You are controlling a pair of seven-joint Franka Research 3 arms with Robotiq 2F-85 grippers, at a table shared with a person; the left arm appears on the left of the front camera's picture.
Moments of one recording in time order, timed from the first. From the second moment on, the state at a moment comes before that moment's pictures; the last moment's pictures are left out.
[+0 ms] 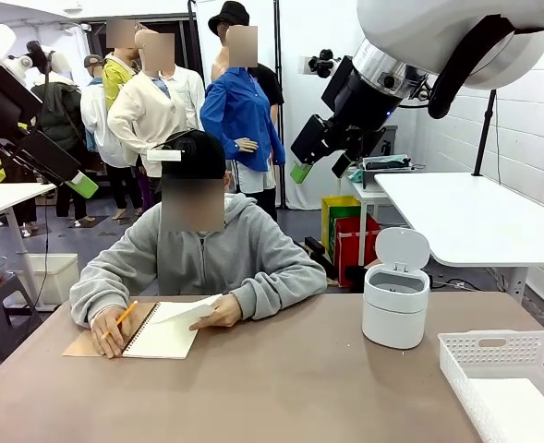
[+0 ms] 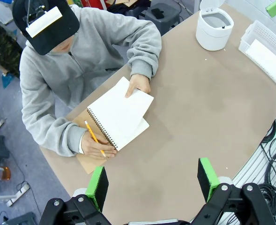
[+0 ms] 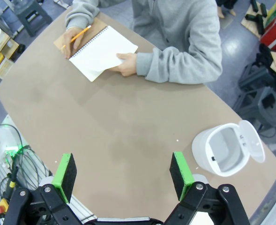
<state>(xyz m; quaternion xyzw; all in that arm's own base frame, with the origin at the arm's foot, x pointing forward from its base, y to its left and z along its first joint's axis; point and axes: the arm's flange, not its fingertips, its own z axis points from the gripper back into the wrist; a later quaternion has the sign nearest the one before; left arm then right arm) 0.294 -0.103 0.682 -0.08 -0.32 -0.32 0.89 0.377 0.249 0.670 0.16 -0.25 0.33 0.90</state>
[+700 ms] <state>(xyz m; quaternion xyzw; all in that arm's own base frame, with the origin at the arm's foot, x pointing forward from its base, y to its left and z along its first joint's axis) 0.294 -0.103 0.682 -0.08 -0.32 -0.32 0.89 0.377 0.249 0.670 0.16 -0.25 0.33 0.90</state>
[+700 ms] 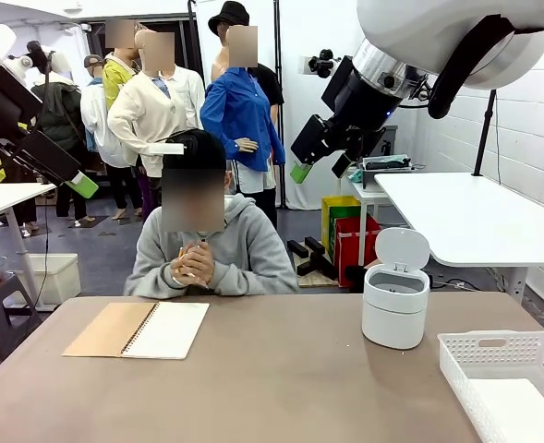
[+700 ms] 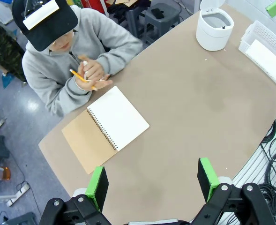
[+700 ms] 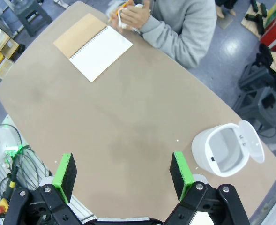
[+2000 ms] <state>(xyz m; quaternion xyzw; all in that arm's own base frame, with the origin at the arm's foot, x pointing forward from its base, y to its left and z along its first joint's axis) 0.294 -0.103 0.682 -0.08 -0.32 -0.32 0.89 0.377 0.249 0.670 0.16 -0.25 0.33 0.90</state>
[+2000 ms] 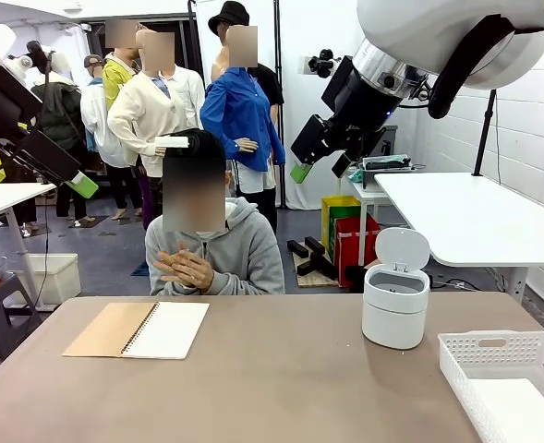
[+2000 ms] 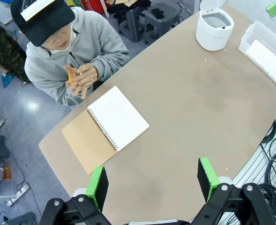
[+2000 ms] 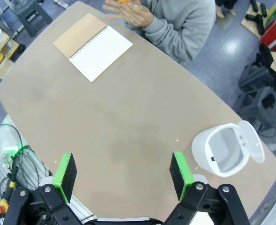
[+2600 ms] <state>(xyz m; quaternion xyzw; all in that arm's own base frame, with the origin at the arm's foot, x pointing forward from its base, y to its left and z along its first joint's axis) 0.294 -0.103 0.682 -0.08 -0.32 -0.32 0.89 0.377 0.249 0.670 0.16 -0.25 0.33 0.90</state>
